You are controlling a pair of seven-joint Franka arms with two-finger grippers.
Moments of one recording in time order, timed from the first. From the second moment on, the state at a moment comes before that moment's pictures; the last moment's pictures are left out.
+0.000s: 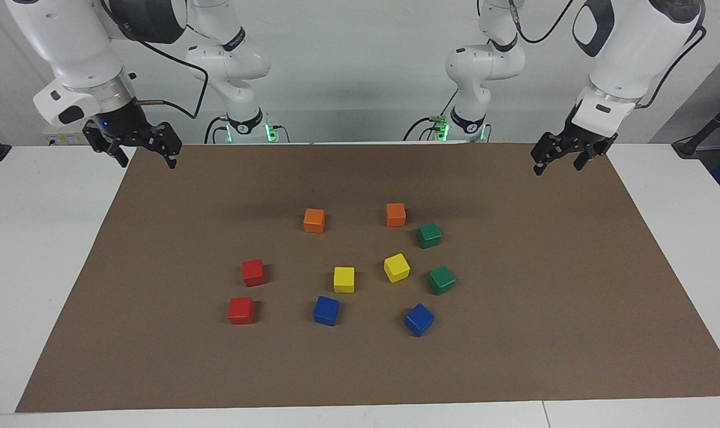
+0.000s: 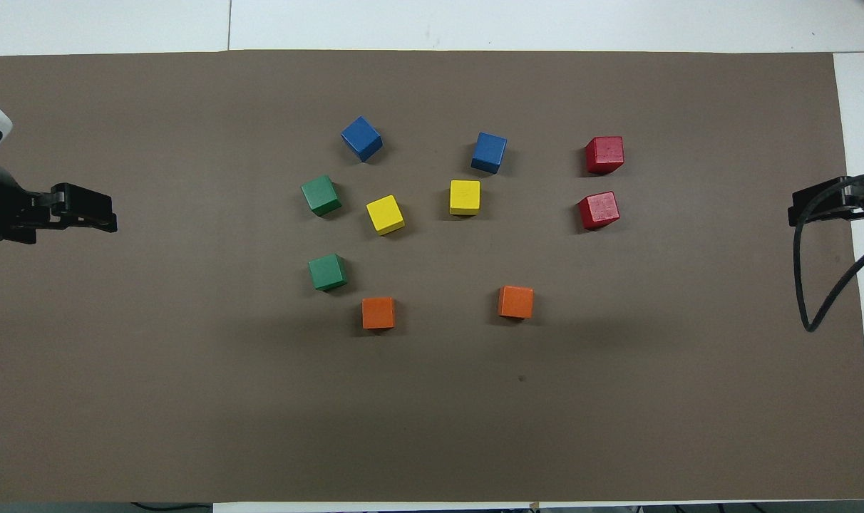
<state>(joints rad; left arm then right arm) -0.03 -0.01 -0.12 -1.76 -0.01 1.77 -0.20 0.04 -0.01 -0.07 -1.60 -0.05 1.55 0.00</state>
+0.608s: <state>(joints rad) -0.28 0.13 -0.12 -1.98 -0.01 2.13 -0.58 0.20 0.14 -0.04 -1.83 0.00 2.00 0.17</state>
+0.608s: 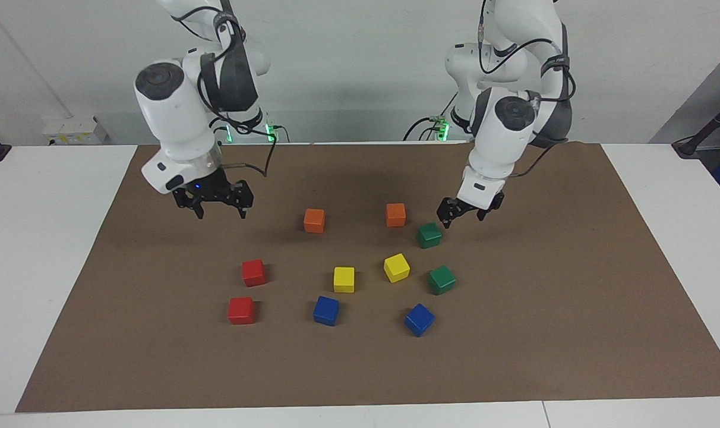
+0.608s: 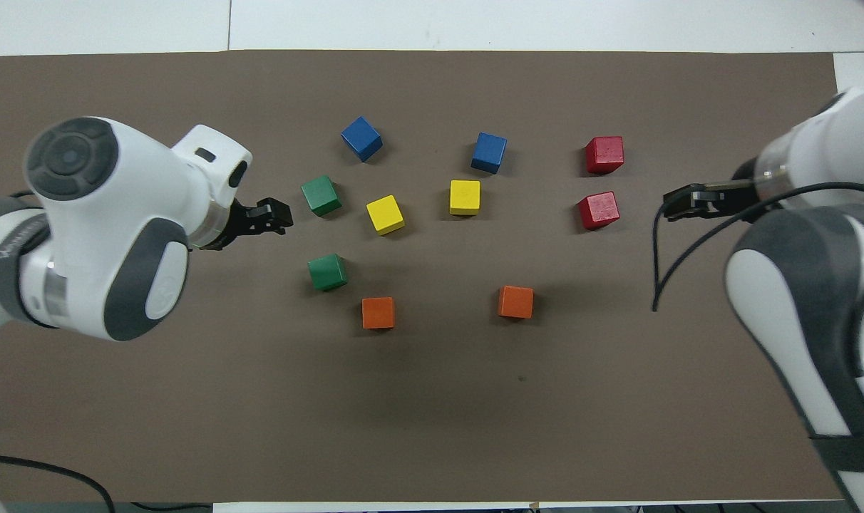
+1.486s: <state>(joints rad) -0.35 0.26 -0.12 -2.04 -0.01 2.29 -0.74 0.21 0.36 -0.04 -1.83 0.00 2.24 0.15</state>
